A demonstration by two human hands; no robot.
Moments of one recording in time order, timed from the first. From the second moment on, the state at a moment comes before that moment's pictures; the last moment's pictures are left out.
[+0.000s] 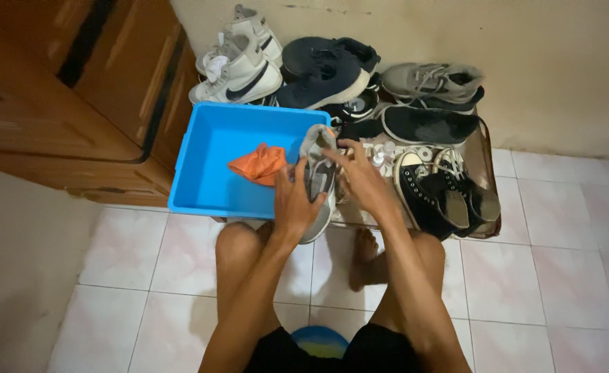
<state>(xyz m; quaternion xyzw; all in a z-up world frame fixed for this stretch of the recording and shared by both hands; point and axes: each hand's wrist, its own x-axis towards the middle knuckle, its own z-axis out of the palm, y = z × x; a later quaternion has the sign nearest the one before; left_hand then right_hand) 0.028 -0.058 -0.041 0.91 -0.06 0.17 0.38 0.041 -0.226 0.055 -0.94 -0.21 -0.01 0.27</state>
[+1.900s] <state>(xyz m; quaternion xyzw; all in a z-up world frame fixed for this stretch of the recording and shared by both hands) 0.085 -0.069 0.023 0.76 -0.15 0.18 0.60 0.041 -0.228 0.042 -0.81 -0.11 -0.41 0.40</state>
